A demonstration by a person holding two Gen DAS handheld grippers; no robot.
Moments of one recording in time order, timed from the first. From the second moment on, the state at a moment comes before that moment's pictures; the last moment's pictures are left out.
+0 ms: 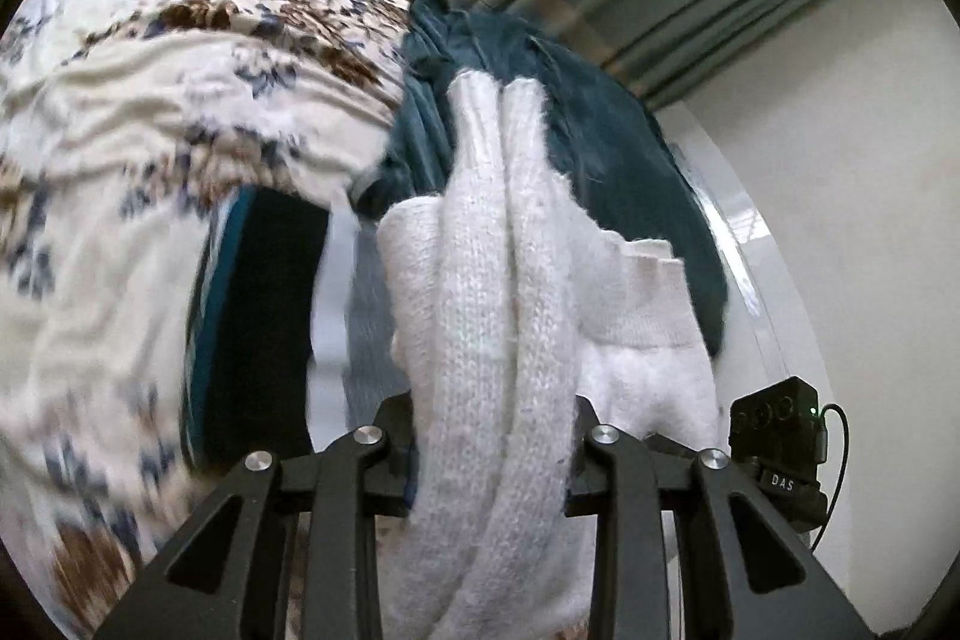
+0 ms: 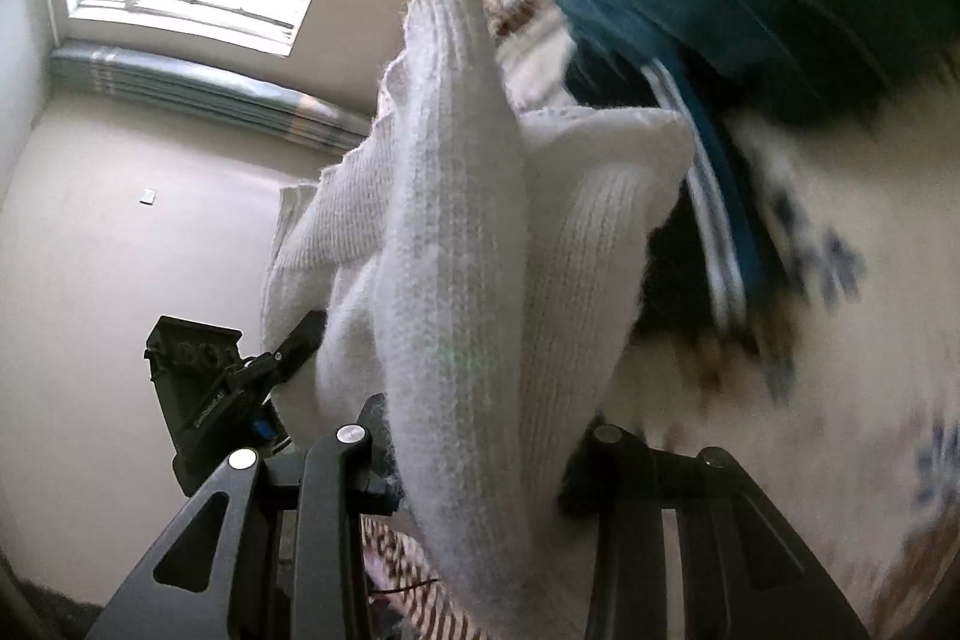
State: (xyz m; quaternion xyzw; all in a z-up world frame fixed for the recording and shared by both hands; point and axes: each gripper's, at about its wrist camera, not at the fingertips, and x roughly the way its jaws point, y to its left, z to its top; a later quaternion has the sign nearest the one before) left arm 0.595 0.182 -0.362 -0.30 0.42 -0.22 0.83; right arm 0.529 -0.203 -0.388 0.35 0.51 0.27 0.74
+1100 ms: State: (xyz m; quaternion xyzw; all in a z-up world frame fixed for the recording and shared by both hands) left arm 0.647 0.195 -0.442 -0.12 0.51 -0.01 0.85; right arm 0.657 -0.143 -0.476 0.09 0.59 0.04 0.80
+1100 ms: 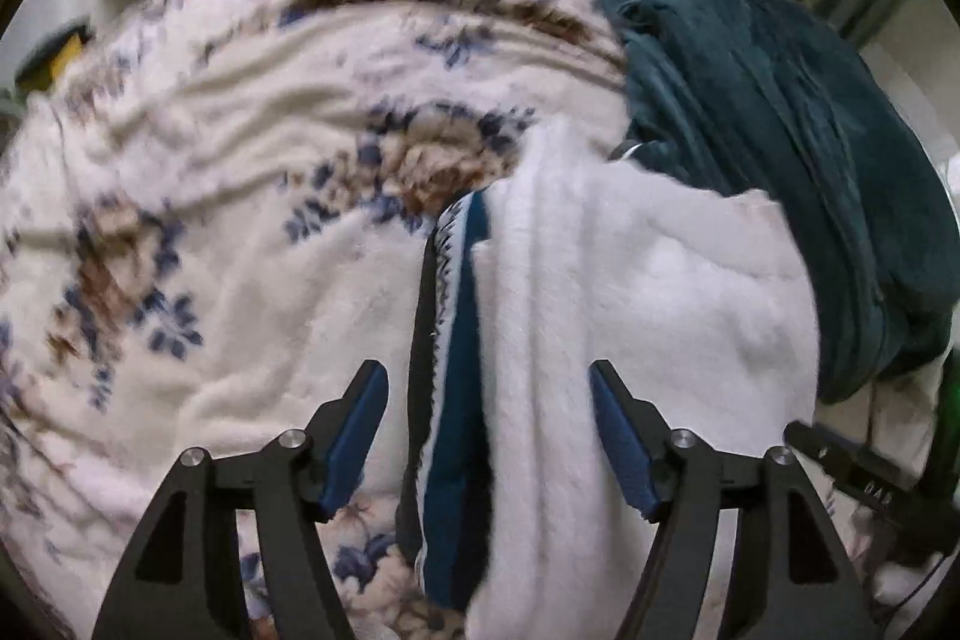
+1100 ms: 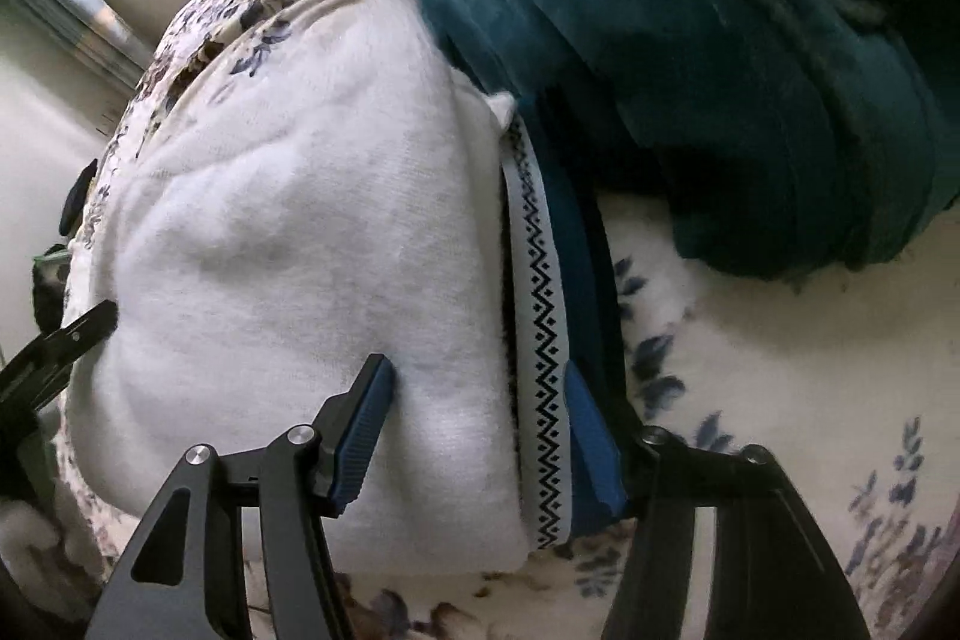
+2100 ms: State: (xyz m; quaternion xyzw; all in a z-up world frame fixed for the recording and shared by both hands) left arm 0.432 0.122 -0.195 -0.03 0.42 0.02 0.91; right arm 0.410 -0.134 -0.155 -0.01 0.45 -0.05 0.89
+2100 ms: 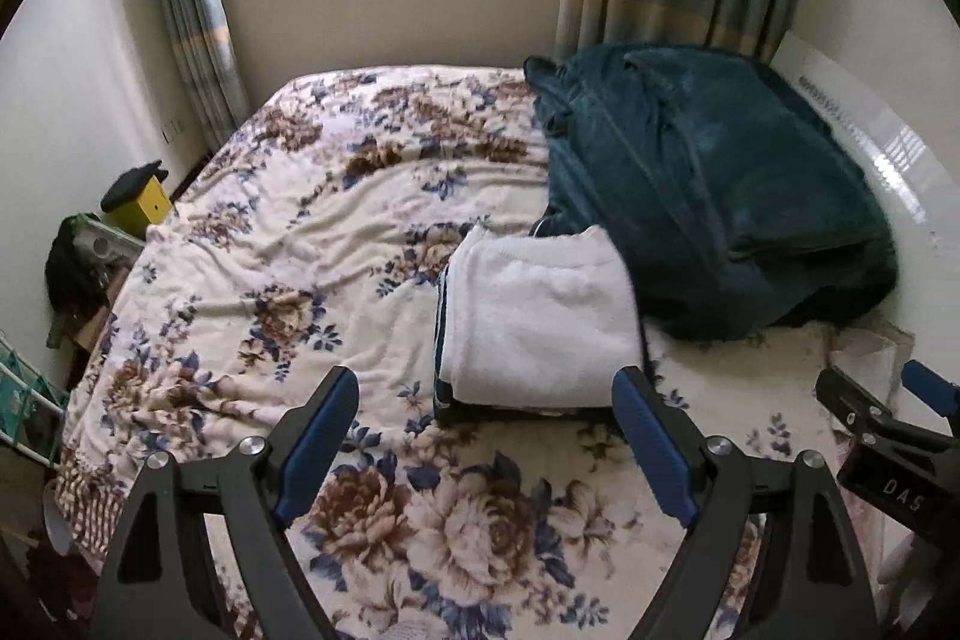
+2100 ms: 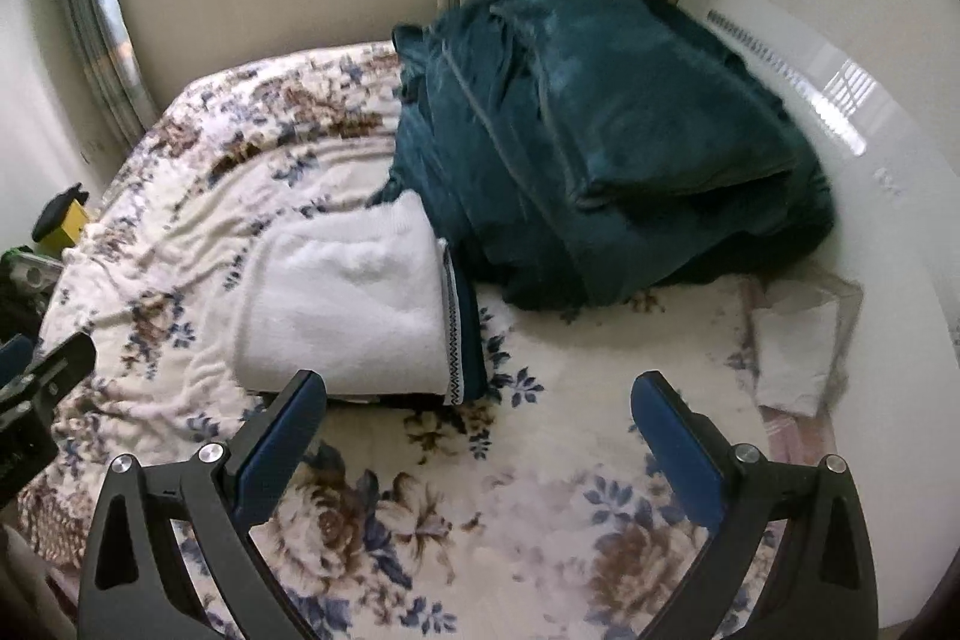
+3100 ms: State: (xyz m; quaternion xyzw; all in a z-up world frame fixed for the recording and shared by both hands) left arm 0.272 0.115 -0.070 -0.04 0.35 0.03 0.94; right arm 0.188 -0.144 0.055 -0.02 0.34 -0.01 0.94
